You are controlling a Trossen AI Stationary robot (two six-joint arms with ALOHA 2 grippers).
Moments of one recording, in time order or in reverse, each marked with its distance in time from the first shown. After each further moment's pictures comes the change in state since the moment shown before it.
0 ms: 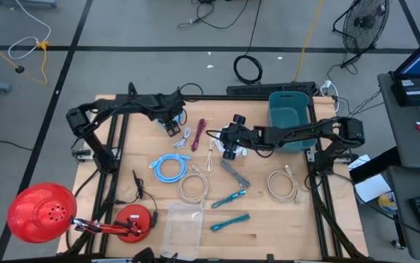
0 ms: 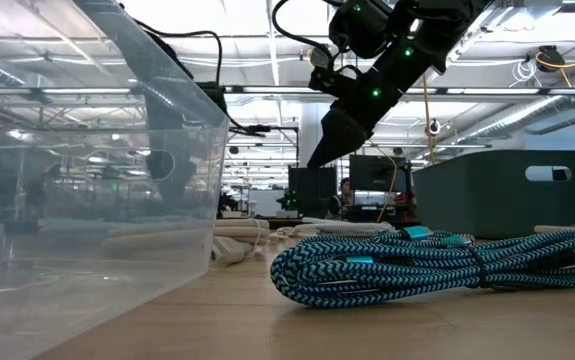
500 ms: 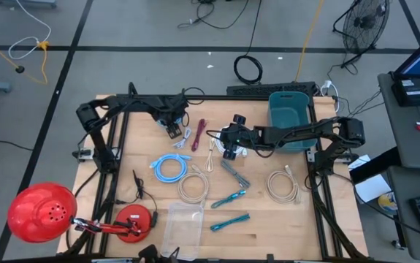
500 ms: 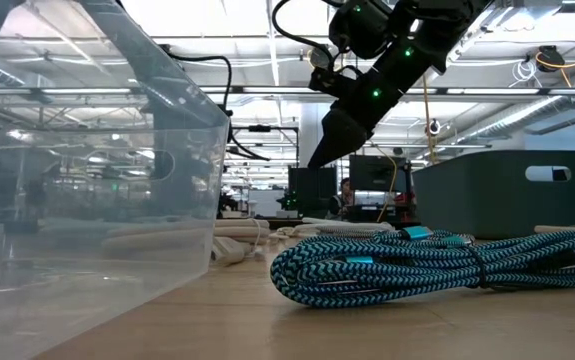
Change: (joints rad) left arm 0.022 0.153 0.004 0.040 0.014 0.043; right arm 0.000 0.000 0.000 -0.003 0.000 0.000
